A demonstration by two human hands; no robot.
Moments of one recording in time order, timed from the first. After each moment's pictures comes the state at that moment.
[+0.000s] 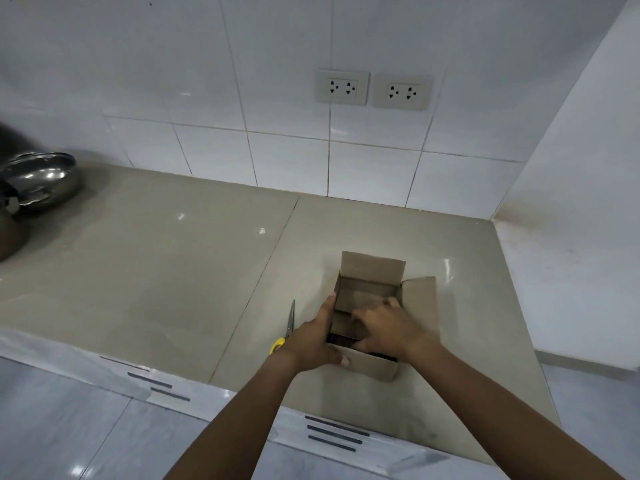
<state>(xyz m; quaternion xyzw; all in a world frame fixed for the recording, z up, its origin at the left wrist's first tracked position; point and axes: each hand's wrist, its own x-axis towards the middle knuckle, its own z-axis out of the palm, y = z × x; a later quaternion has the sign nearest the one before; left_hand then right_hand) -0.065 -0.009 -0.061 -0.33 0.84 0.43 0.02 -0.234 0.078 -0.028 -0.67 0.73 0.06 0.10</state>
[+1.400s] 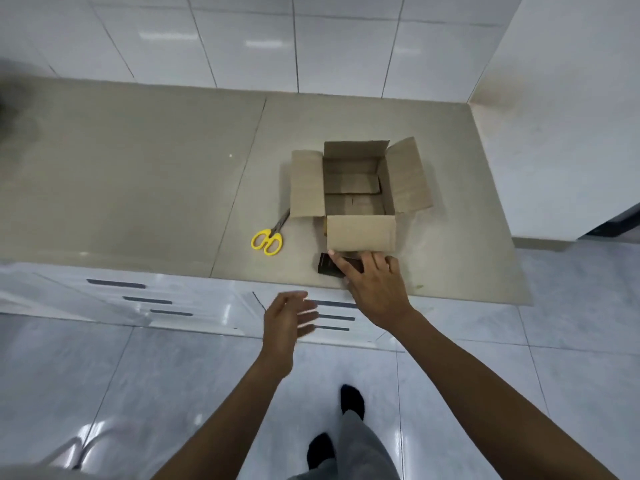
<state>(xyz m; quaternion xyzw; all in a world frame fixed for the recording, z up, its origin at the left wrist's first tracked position) 0.053 0.121 -0.104 -0.52 0.38 0.74 -0.20 -0.121 0.196 -0.100 -0.57 0.82 -0.01 -0.07</state>
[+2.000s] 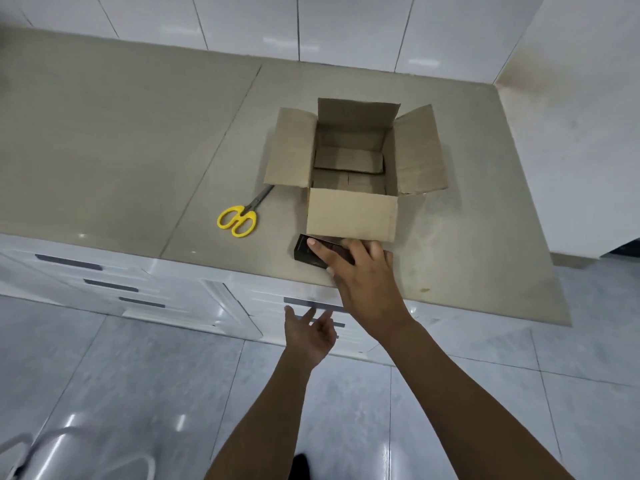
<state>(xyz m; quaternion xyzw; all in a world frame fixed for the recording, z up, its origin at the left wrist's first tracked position) -0.027 0.139 -0.266 -0.49 -0.02 0.85 -0.18 -0.138 0.190 -0.135 -0.60 0.78 -0.18 -0.06</state>
